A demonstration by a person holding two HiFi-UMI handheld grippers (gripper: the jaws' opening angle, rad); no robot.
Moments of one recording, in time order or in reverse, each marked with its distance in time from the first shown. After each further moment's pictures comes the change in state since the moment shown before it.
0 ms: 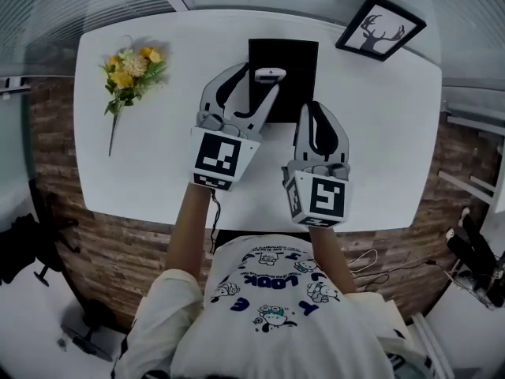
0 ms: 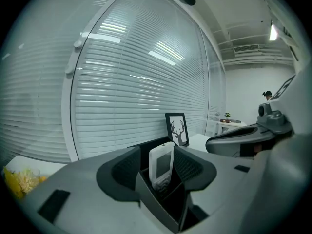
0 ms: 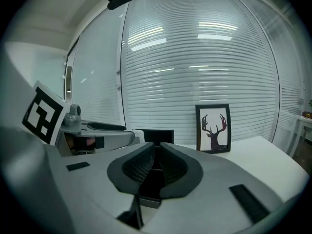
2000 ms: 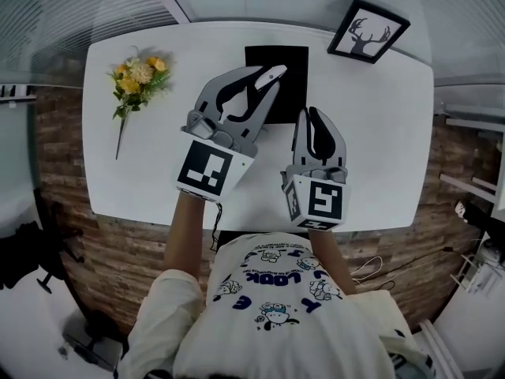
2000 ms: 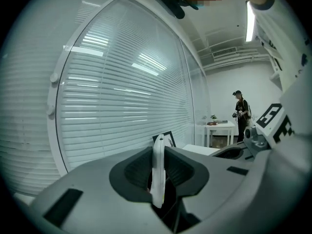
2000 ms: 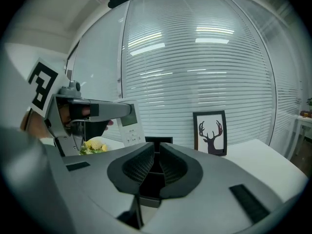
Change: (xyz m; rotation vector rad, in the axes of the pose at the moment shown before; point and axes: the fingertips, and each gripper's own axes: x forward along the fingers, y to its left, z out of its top) left arm -0.032 -0.027 0.086 0.158 -0.149 -0.126; right arm -0.025 0.000 0.017 0.014 -0.041 -0.008
